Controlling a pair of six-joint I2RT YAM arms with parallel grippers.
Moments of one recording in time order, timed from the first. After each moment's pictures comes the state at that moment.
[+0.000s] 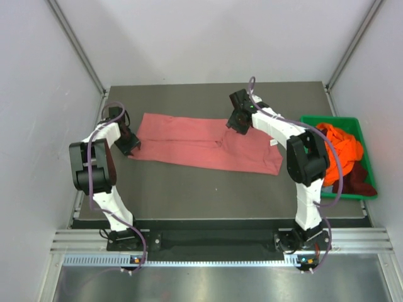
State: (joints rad) left arm 0.16 1.86 1.24 -0.57 -0.05 -0.57; right arm 0.48 2.01 1.62 -0.60 0.22 0.89
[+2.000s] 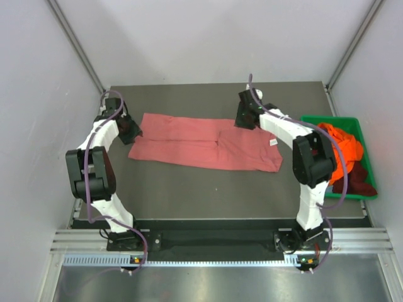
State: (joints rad) left arm 0.14 1.75 1.30 -0.56 0.02 -0.54; right arm 0.45 1.99 1.57 -0.46 0.21 0.59
